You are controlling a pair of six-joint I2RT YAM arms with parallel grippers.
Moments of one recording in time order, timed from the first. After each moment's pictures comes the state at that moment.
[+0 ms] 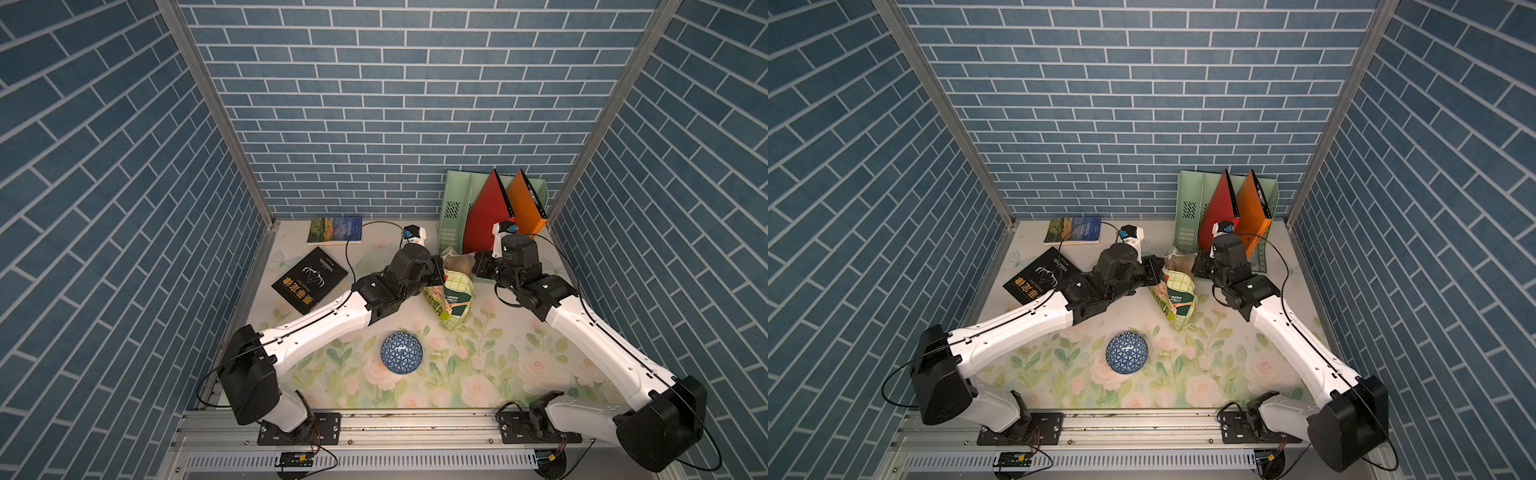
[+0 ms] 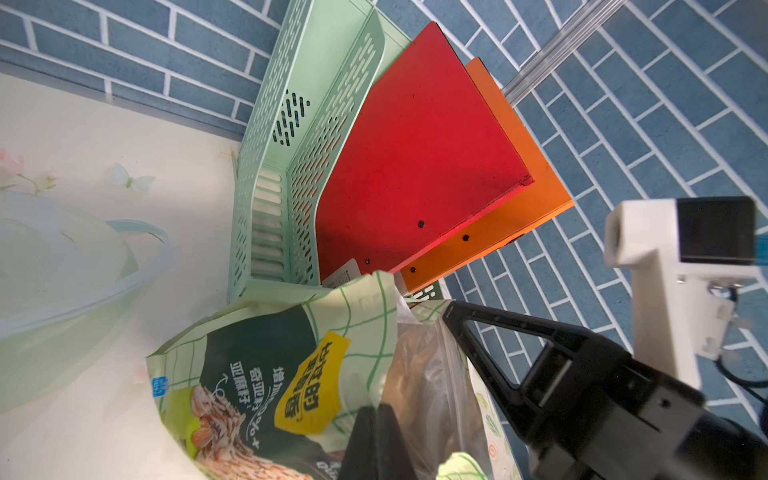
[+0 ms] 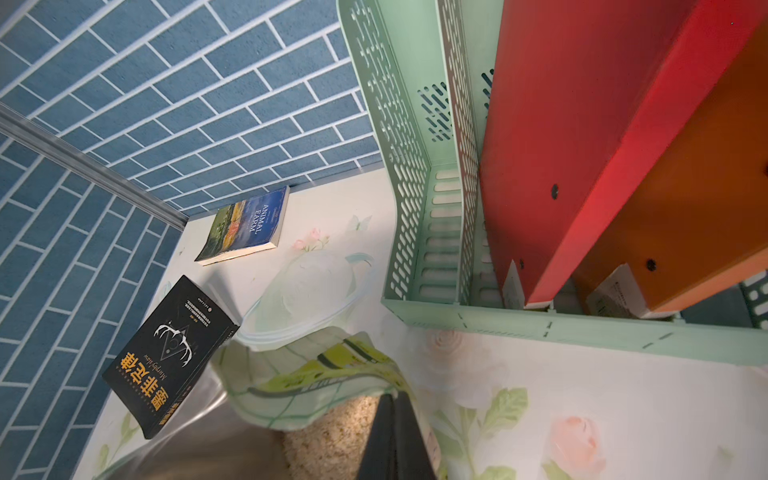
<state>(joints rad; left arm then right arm) -0.89 1.52 1.30 -0.16 -0.17 -0.80 0.47 1.23 1.08 -0.38 0.04 0.48</state>
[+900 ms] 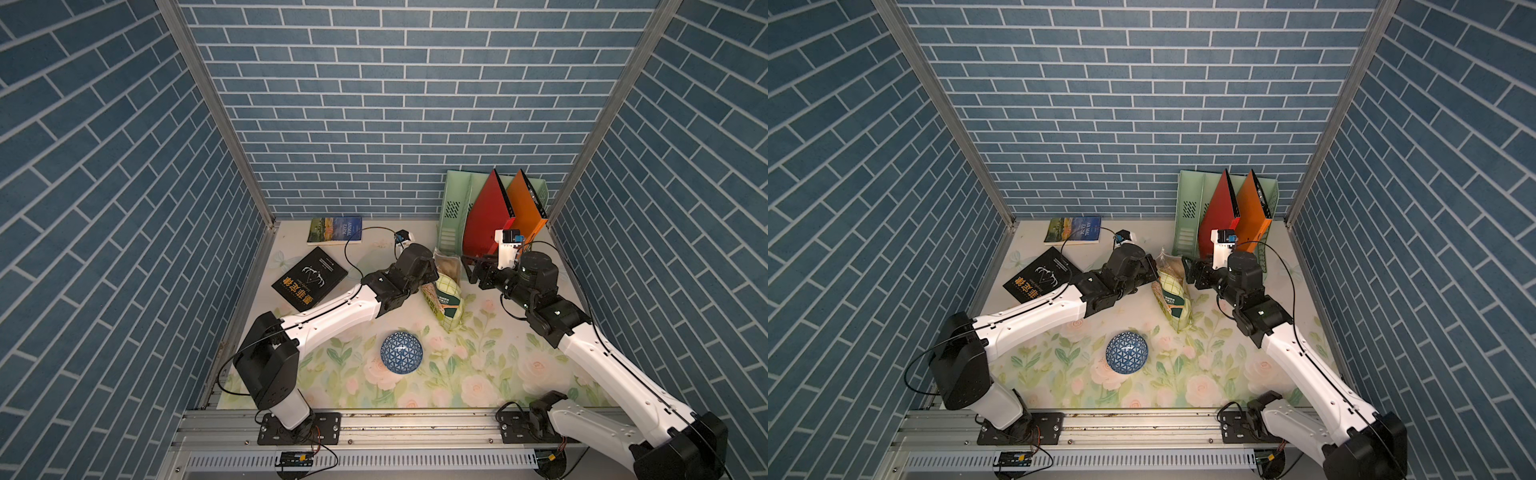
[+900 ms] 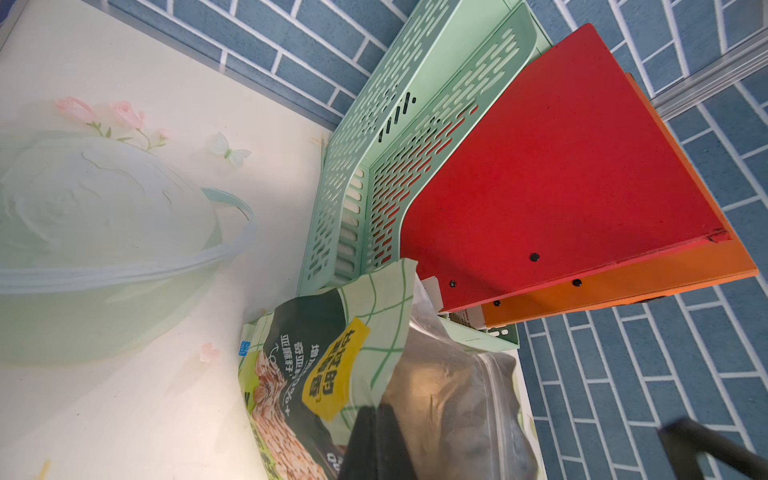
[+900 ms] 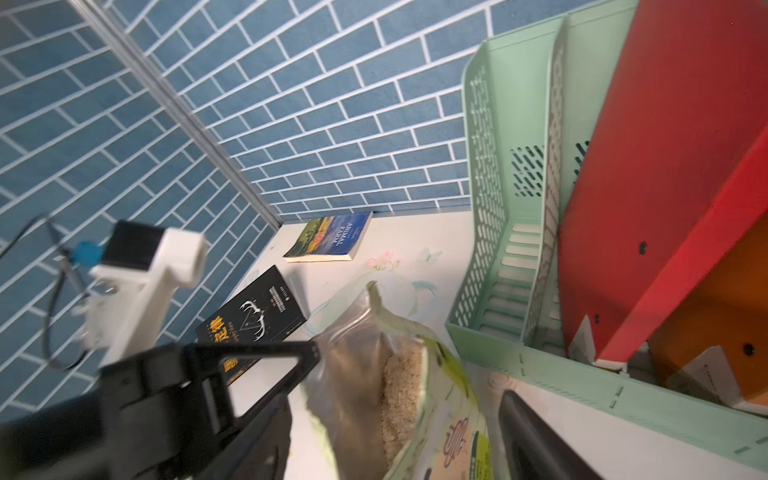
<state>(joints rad) -0.84 1.63 1.29 -0.19 -0.27 -0.93 0.54 0.97 0.84 -0.12 -0.09 0.38</state>
